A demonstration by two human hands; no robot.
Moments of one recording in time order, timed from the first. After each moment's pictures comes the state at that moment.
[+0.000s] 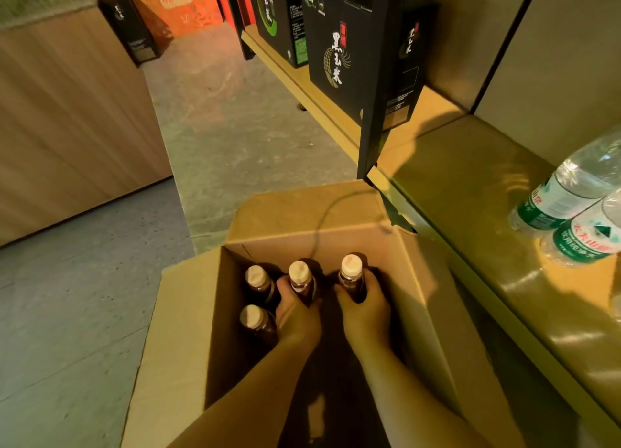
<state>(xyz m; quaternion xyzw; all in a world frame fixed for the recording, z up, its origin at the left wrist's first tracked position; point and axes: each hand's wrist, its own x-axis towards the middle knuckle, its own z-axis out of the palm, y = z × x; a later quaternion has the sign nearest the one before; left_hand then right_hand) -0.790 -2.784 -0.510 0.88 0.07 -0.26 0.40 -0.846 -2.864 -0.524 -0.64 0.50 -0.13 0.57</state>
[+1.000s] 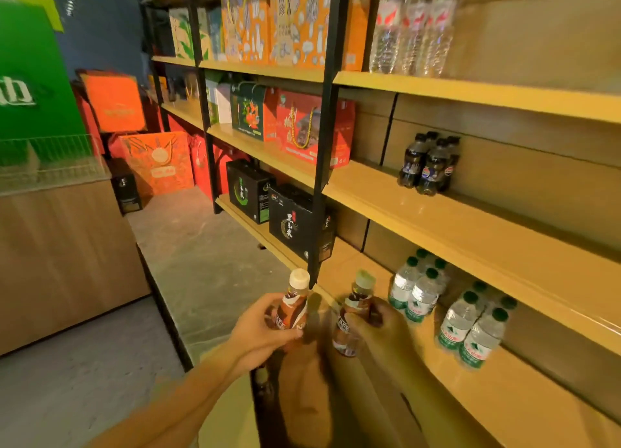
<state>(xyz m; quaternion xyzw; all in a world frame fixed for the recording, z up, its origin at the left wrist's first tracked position) -0.815 -2.637 -0.199 0.75 -0.33 -0.28 0.50 -0.990 -2.794 -0.194 -0.72 0.36 -0.27 0.52</state>
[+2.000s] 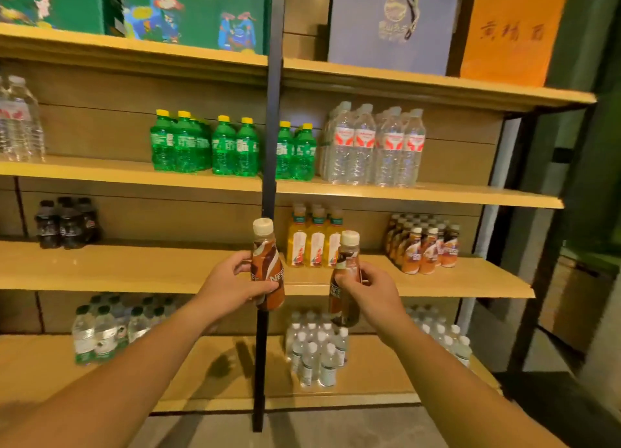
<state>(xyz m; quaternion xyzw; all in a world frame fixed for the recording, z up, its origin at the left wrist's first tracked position) -1.342 -2.674 0.011 0.46 -0.65 -0.38 0.47 -1.602 -2.620 0.010 -0.56 0.53 -0.56 0.29</state>
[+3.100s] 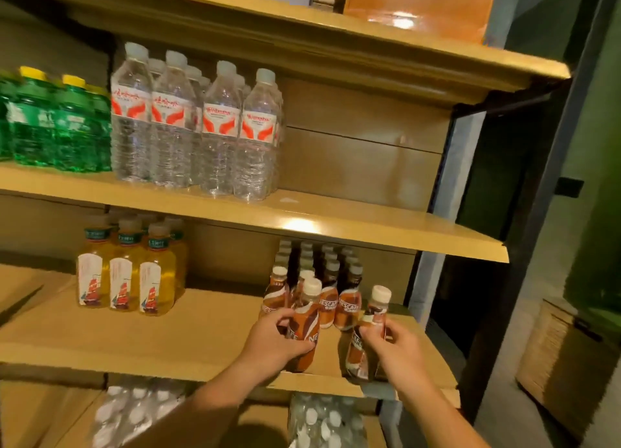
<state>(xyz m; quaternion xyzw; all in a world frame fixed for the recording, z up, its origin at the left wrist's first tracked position) -1.907 -2.886 -0.057 0.49 -0.64 -0.39 0.45 -2.135 -2.834 -0.033 -0.52 0.60 -0.54 0.28</state>
